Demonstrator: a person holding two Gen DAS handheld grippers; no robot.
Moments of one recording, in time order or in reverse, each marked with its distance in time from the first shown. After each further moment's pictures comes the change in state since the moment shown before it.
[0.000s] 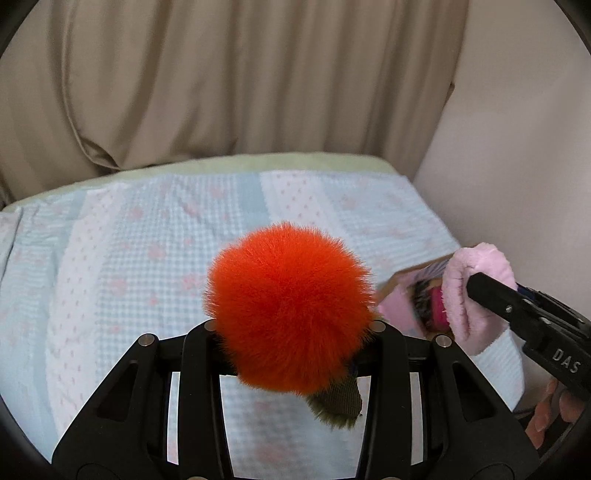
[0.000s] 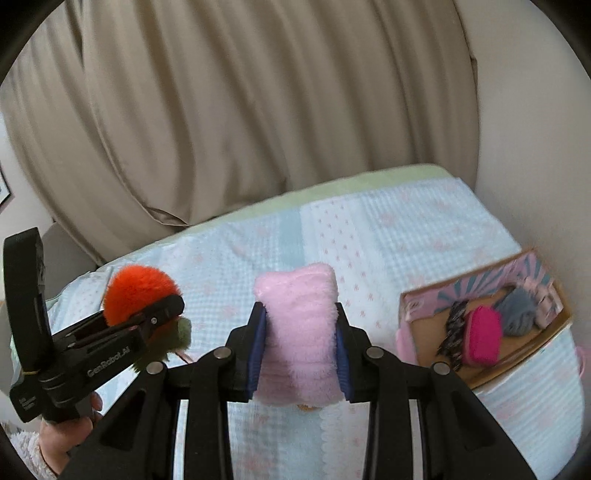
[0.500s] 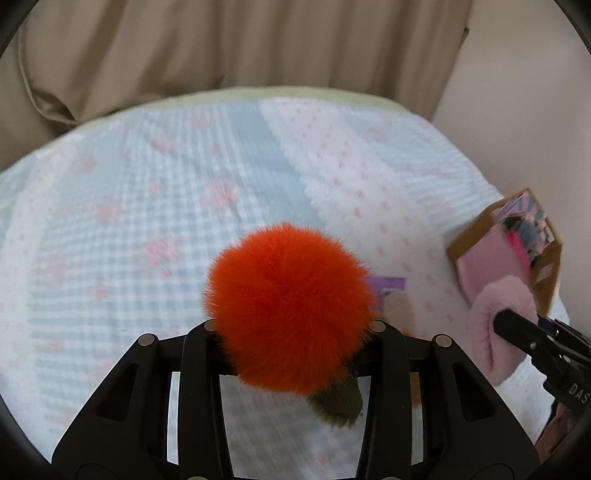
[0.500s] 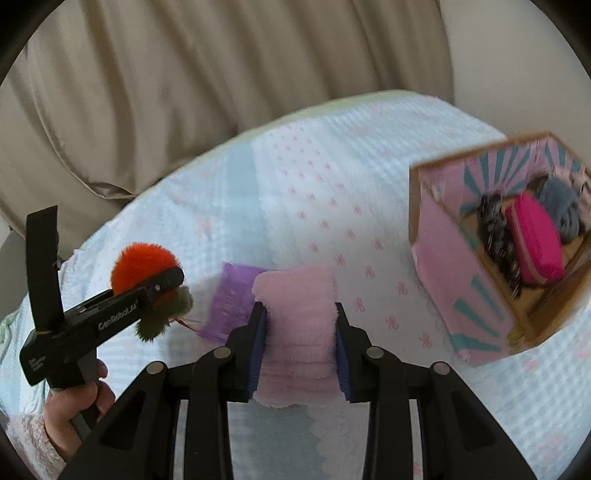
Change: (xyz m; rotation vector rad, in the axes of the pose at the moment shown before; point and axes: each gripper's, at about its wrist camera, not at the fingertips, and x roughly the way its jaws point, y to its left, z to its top) left arm 0.195 0.075 -0.073 0.064 0.120 -0.071; right arm 0.148 -0.026 -0.104 0.142 0.084 -0.104
